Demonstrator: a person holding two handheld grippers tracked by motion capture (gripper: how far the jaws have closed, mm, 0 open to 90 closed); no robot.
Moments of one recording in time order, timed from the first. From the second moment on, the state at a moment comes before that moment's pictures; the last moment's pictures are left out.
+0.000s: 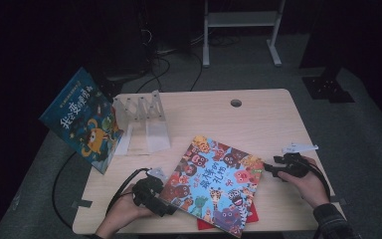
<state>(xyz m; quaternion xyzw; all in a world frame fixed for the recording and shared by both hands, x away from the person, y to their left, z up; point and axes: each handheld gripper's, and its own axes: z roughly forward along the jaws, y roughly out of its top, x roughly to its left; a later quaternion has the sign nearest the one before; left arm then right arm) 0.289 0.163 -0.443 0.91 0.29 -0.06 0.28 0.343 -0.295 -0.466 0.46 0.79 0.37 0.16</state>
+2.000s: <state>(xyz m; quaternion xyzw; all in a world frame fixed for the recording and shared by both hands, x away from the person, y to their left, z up) 0.319 0.171 -0.432 0.89 0.32 -0.03 0.32 0.397 -0.237 -0.460 0.44 0.78 0.43 0.13</state>
